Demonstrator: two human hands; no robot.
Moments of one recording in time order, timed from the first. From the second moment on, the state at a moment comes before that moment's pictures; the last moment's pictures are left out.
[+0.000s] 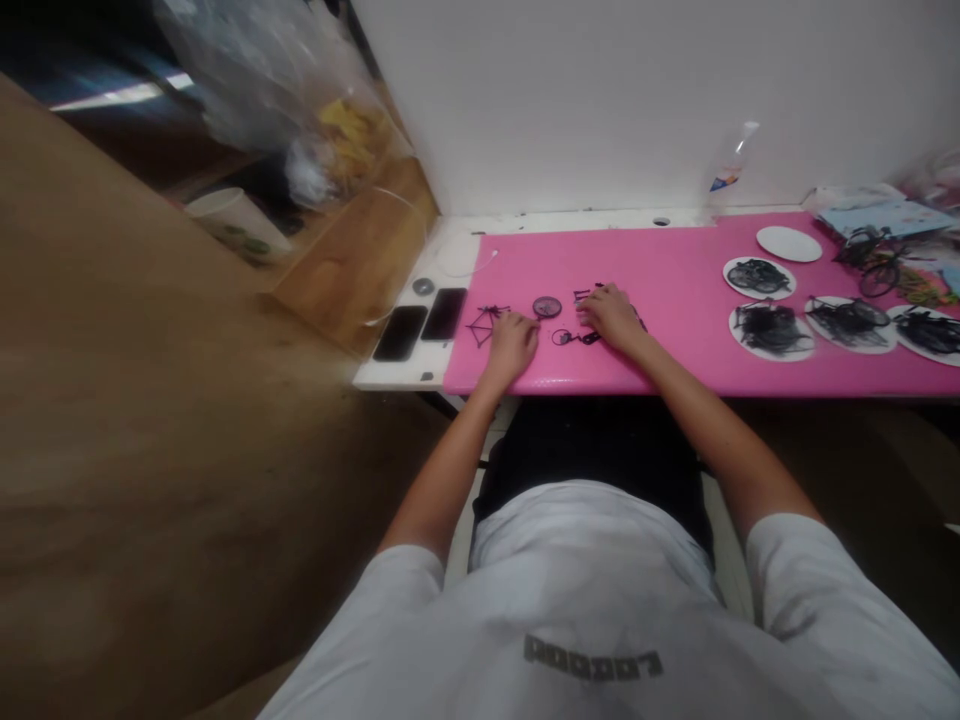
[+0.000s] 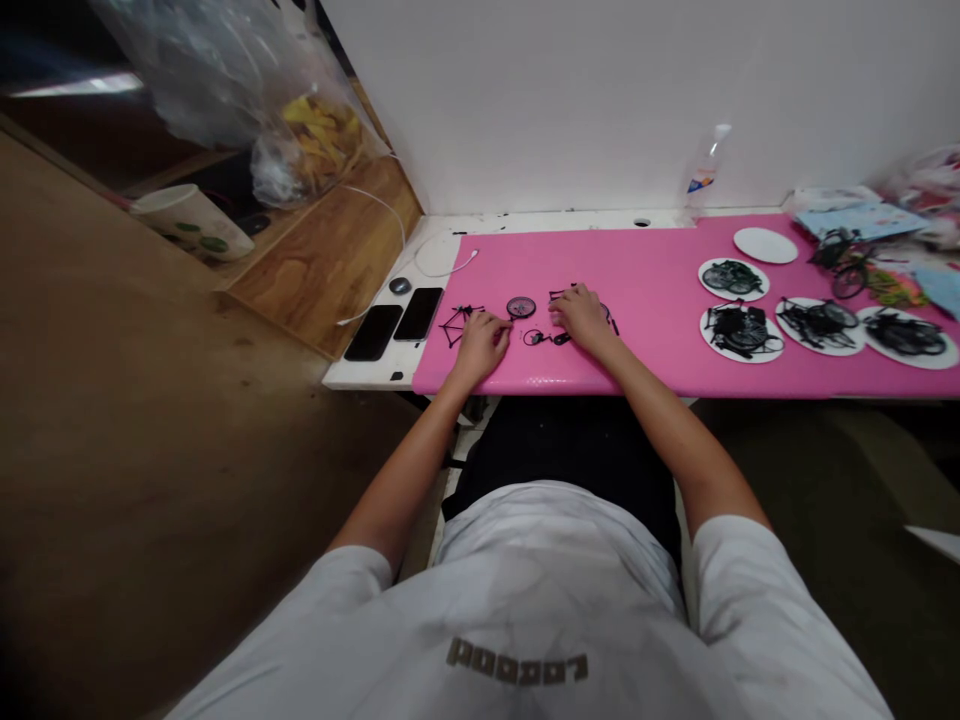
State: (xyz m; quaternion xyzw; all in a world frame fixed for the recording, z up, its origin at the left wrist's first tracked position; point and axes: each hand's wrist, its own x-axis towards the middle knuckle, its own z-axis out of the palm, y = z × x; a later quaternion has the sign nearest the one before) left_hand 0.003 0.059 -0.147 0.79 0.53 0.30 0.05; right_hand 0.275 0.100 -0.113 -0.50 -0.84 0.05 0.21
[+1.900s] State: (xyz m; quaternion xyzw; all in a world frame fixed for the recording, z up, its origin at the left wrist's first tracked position) left_hand 0.015 0.053 -0.134 0.63 0.46 0.58 0.25; right_hand 0.306 0.044 -0.095 -0.48 -0.86 0.05 0.15
